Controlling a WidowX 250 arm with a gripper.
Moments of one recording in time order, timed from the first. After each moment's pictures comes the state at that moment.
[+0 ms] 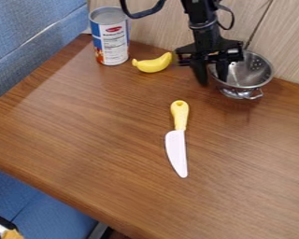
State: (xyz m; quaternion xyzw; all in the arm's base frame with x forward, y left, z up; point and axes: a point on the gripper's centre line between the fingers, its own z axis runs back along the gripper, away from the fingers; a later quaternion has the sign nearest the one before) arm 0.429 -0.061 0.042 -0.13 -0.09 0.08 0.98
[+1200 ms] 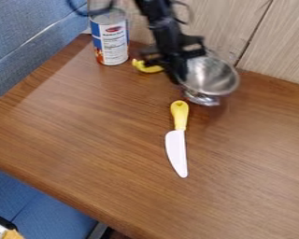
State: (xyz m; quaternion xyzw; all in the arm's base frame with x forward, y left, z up) arm 0.388 0.002 0.067 -0.17 -0.12 0.14 0.97
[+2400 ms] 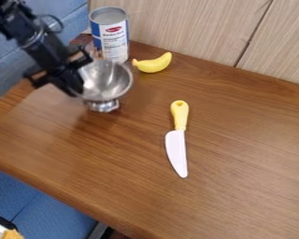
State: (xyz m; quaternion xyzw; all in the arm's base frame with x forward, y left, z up) arm 0.291 0.122 0.052 -0.17 -0.14 0.29 0.93
